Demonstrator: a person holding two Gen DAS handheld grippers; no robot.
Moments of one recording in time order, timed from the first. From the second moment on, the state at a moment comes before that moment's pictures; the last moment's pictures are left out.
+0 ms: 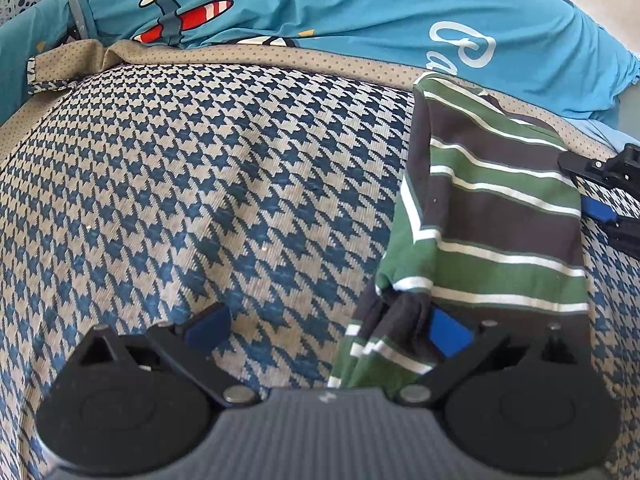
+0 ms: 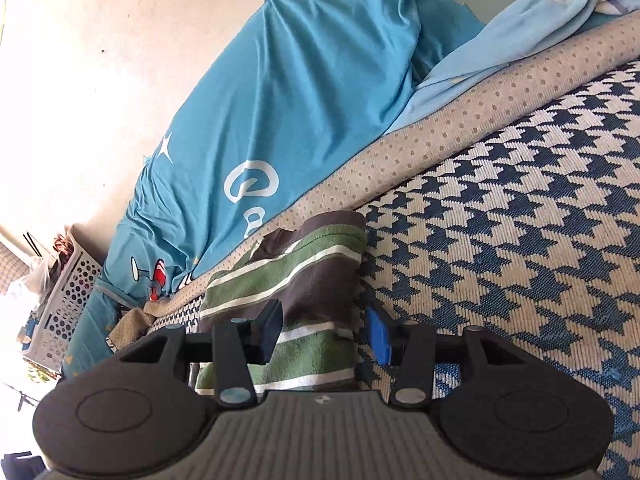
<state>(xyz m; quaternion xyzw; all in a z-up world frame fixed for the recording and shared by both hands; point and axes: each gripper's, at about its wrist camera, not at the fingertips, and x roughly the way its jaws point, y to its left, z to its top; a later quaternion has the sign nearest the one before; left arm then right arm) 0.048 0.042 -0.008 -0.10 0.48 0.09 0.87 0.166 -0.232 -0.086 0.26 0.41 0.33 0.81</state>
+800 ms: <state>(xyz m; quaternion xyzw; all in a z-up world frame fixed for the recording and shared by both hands) 0.050 0.036 -0.011 -0.08 0.48 0.10 0.87 0.170 -0.199 -0.089 0.23 0.40 0.35 0.82</state>
